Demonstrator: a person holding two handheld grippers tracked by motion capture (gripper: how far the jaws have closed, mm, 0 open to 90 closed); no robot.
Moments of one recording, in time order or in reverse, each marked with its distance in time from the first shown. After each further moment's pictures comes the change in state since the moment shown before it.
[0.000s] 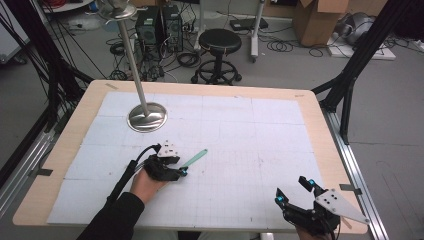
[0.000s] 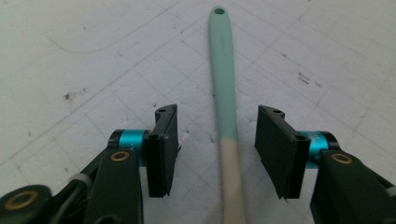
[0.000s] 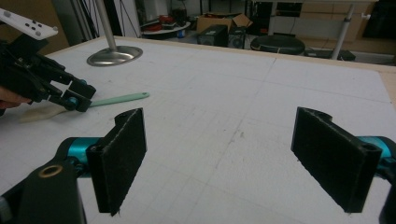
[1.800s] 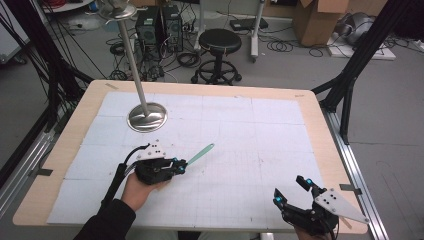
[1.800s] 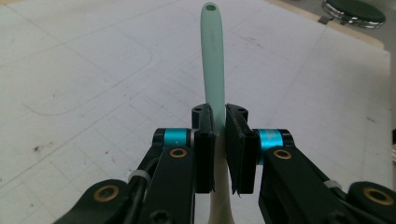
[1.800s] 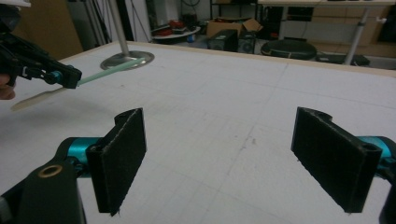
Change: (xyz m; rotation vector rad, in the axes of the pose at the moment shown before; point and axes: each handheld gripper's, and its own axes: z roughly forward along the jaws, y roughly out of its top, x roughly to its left) left arm -0.015 0.007 -0.050 -0.256 -0.191 -0.039; right arm 0.003 0.002 0.002 -0.021 0.054 0.004
